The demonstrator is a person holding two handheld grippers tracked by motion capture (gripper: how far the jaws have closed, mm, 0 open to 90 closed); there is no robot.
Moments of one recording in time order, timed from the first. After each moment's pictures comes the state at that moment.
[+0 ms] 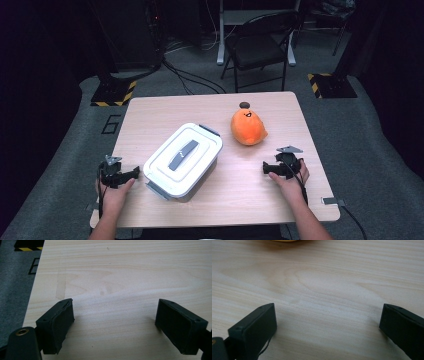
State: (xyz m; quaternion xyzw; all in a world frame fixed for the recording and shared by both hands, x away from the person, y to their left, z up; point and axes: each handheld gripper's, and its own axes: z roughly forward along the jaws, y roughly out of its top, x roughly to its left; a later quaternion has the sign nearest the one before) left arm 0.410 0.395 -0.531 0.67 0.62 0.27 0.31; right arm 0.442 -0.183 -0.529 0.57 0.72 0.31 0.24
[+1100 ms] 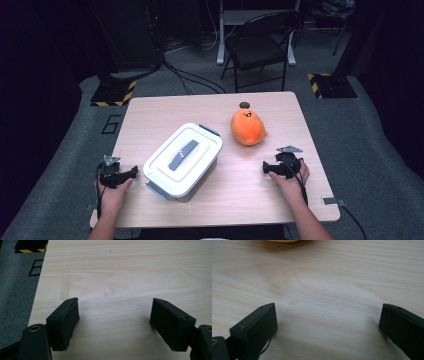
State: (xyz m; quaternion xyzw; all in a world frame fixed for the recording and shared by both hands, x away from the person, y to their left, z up) left arm 0.409 0.400 -0.530 0.67 0.61 0.27 0.31; right arm 0.443 -0.183 -0.529 0.58 0.72 0.31 0.24
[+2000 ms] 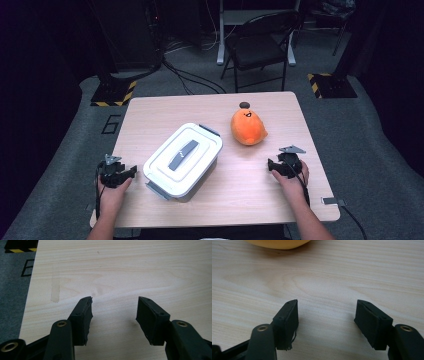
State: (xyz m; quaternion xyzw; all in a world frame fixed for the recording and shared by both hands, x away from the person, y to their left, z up) left arm 0.405 0.394 -0.518 0.69 0.60 0.25 0.32; right arm 0.438 -0.188 -0.523 0.57 0.71 0.32 0.25
